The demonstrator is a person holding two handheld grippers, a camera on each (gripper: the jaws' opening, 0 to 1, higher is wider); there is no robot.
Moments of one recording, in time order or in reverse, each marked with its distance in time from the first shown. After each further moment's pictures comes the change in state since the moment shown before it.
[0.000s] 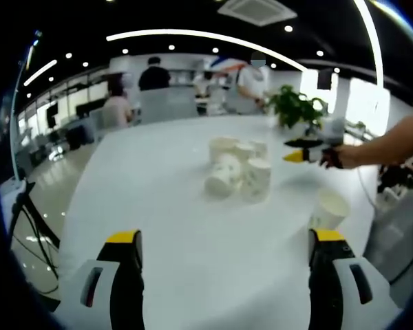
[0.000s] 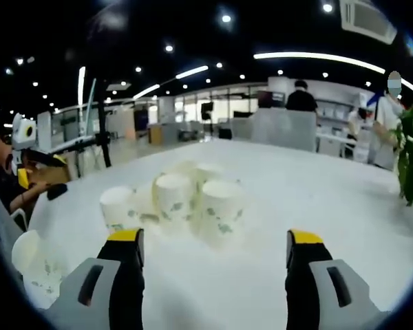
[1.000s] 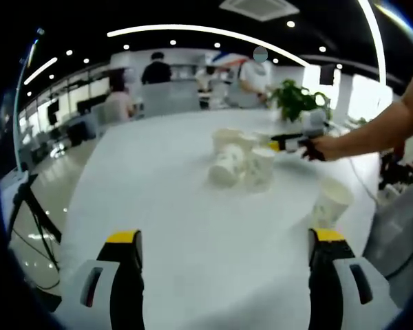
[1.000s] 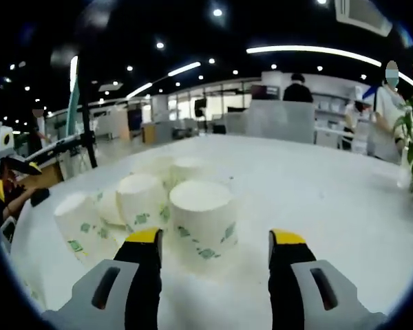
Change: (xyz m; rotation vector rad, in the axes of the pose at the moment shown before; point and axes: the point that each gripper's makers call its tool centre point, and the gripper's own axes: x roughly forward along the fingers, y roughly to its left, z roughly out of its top) left arm -0.009 0.005 -0.017 -0.004 0.032 0.012; right arm 0.059 -0.012 -0.007 0.029 0.020 -0.024
